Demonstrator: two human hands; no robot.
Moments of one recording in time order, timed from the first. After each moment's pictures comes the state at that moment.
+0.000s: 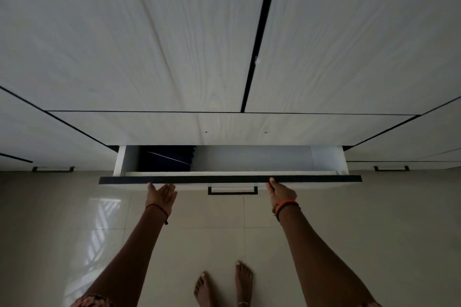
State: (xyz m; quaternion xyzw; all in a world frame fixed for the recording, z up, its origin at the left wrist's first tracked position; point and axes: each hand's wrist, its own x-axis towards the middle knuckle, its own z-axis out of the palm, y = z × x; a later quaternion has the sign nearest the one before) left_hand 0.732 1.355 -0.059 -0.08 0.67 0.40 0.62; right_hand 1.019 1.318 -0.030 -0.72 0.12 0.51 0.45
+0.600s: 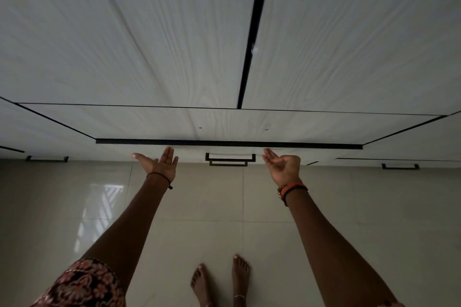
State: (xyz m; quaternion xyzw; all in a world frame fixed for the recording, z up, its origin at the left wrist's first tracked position) left_hand 0.759 1.427 -0.054 -0.17 0.52 0.56 0.61; right_hand 1.047 1.388 -0.040 -0.54 0.22 0.56 0.59
